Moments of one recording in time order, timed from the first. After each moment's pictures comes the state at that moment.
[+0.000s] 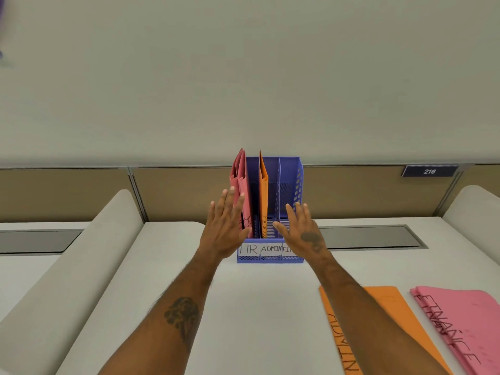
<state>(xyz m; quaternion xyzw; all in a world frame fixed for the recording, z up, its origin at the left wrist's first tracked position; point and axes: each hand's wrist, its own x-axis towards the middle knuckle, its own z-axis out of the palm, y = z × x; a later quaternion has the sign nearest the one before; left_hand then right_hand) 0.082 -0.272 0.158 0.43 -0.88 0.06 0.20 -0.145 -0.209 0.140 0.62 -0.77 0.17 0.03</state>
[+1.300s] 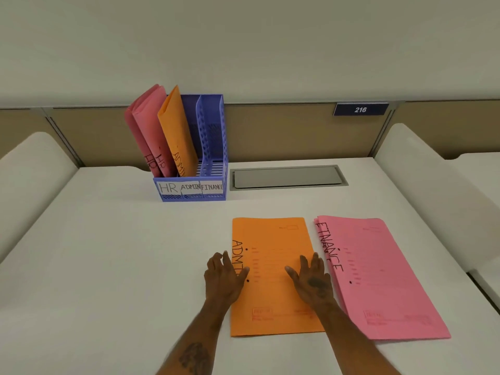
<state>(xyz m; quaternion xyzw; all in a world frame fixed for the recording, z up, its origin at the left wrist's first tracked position) -0.131 0.020 -0.028 0.62 -0.75 -0.20 0.04 -0.356 0.095 -0.042 0.48 -0.86 -0.01 -0.18</state>
